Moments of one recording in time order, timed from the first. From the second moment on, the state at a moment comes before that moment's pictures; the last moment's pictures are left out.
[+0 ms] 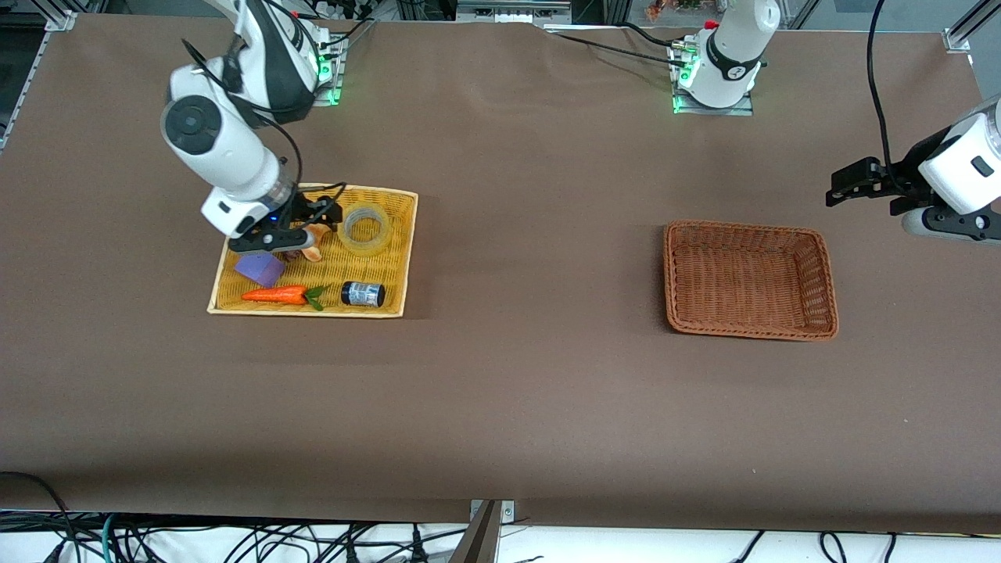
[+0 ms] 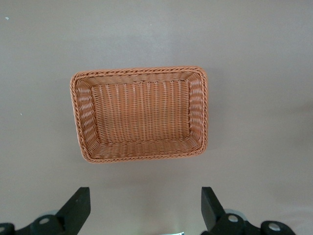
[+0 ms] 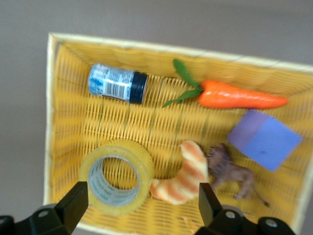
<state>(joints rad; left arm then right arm) 0.07 0.09 -0.08 -1.55 -0.06 1.49 0.09 0.27 0.08 0.07 -2.25 0.03 2.30 0.21</state>
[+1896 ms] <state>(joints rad) 0.07 0.09 -0.08 -1.55 -0.06 1.49 0.09 0.27 0.14 0.17 -2.02 0.03 2.12 0.31</state>
